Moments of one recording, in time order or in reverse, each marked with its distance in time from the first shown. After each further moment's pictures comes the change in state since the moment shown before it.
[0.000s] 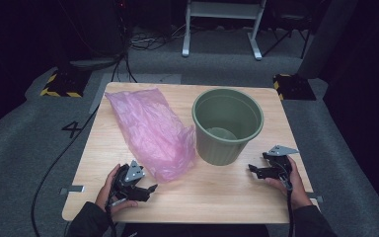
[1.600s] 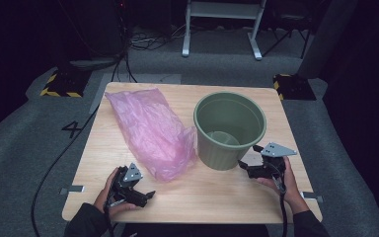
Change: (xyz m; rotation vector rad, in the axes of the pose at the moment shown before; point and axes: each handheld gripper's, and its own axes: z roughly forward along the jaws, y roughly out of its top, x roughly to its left) left arm 0.007 -0.017 0.009 0.079 -0.047 -0.030; right arm 0.046 0.040 -0.022 -0.197 0.037 -0.105
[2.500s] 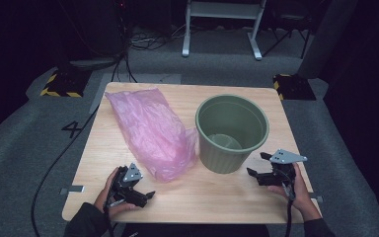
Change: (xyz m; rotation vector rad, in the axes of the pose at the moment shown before) left arm 0.000 0.000 0.000 -0.003 -0.006 0.006; right arm -0.006 -0.019 -0.024 0.055 0.022 -0.003
